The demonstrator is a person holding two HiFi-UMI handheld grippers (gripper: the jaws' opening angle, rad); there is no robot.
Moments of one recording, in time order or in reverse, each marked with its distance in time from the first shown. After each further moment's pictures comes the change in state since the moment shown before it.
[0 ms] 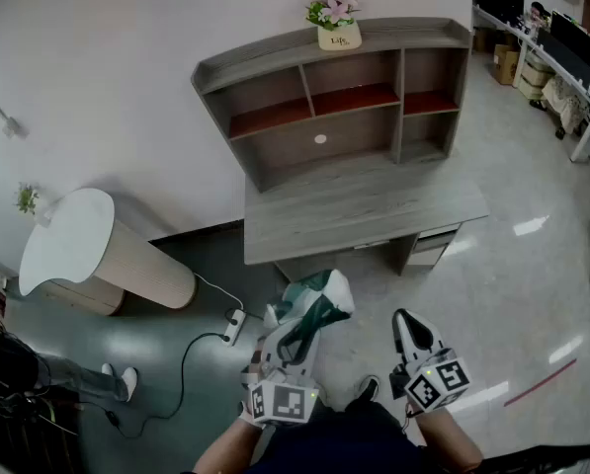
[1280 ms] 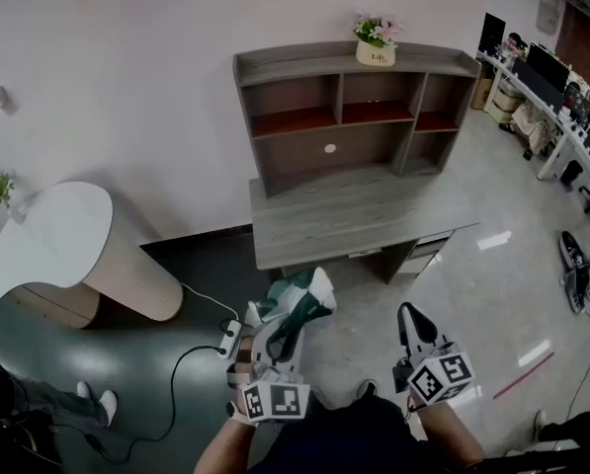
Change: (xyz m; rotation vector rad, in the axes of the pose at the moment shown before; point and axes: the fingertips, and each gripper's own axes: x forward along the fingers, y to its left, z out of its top) left arm -0.075 0.122 -0.113 0.066 -0.088 0.057; right arm 0.059 0.128 -0.023 -0.163 -0.019 -0.151
